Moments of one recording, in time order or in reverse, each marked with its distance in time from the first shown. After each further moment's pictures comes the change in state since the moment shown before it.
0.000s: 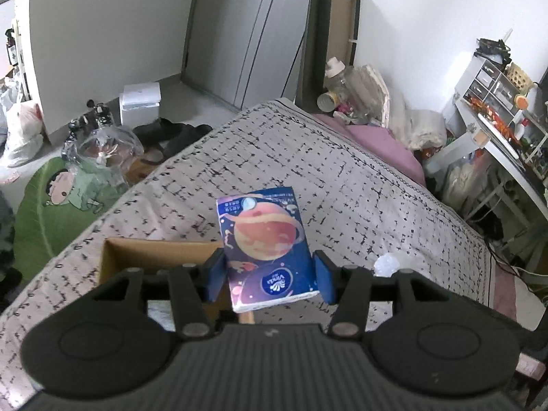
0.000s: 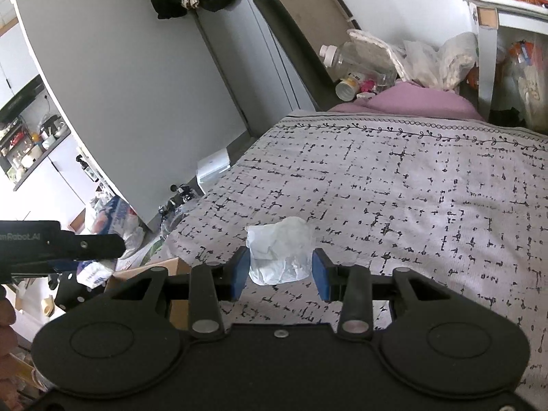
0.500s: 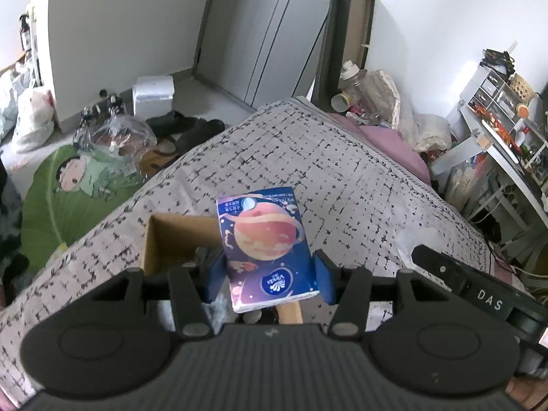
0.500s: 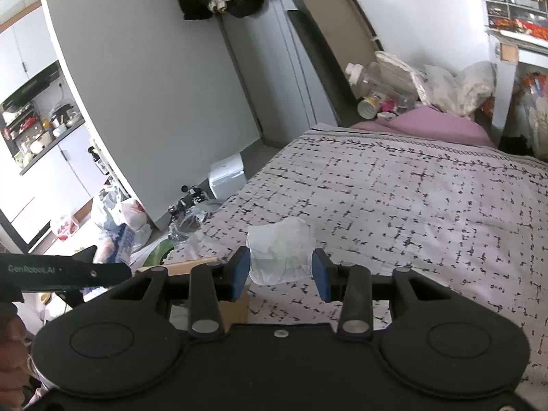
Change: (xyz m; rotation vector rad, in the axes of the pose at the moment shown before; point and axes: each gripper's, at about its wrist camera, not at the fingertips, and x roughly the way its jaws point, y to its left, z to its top) left arm -0.026 0.048 -0.022 -0.049 0.007 -0.011; right arm -0.017 0.051 -0.002 -0.086 -0.030 0.016
